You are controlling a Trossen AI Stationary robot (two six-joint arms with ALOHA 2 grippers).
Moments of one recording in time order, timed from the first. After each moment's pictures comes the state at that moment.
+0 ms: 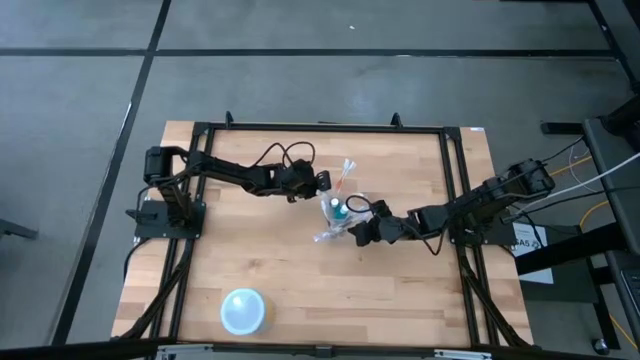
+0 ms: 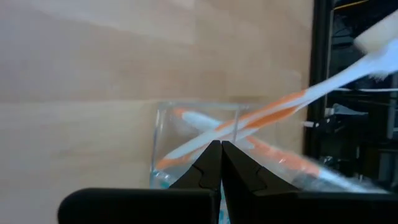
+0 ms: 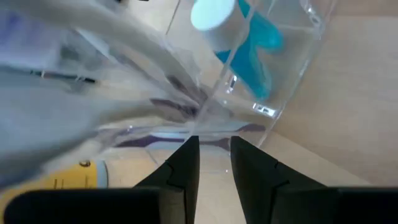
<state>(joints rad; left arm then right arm) 0.18 1.75 0.94 0.13 -0.12 -1.47 0.29 1.52 0.53 0.35 0.35 1.35</state>
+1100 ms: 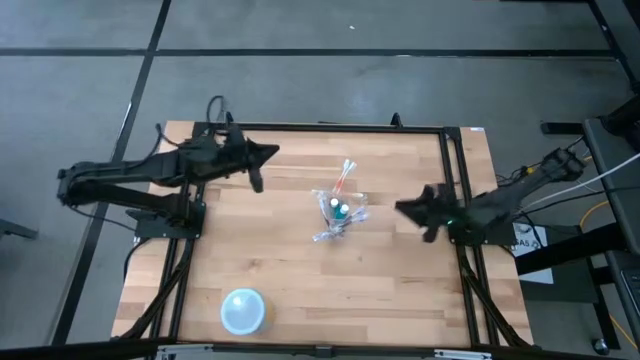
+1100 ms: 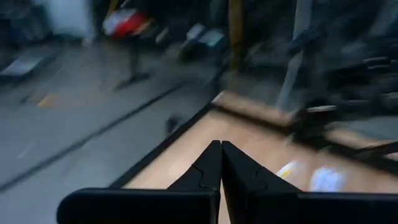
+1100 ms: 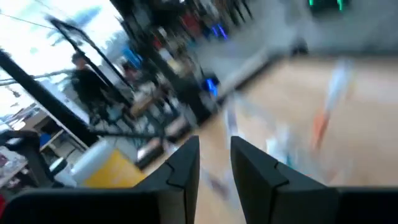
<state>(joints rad) 0.13 0.92 0.88 -0.17 -0.41 -0.20 0.55 0.63 0.30 0.21 0.73 0.75</state>
